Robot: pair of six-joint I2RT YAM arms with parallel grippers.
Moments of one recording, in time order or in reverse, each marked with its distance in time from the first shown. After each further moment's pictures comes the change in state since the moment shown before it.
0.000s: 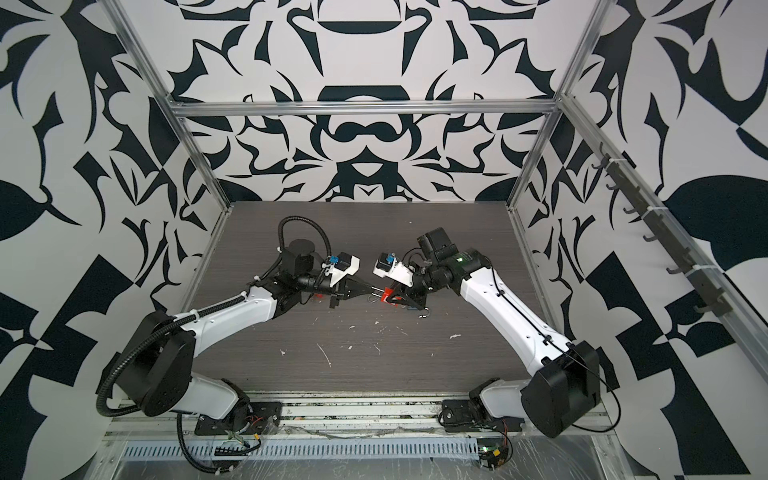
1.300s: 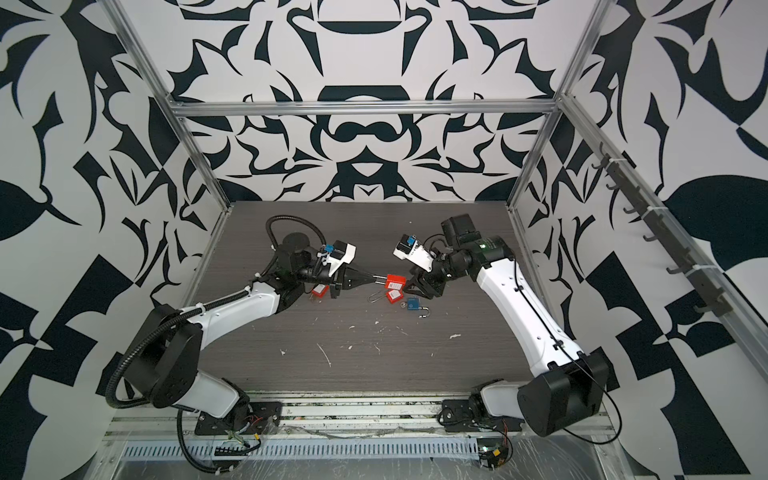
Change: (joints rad) left arm 0.012 0.037 0.040 0.182 0.068 -0.128; right arm -0.180 -0.003 0.095 -0.190 0.055 -0.036
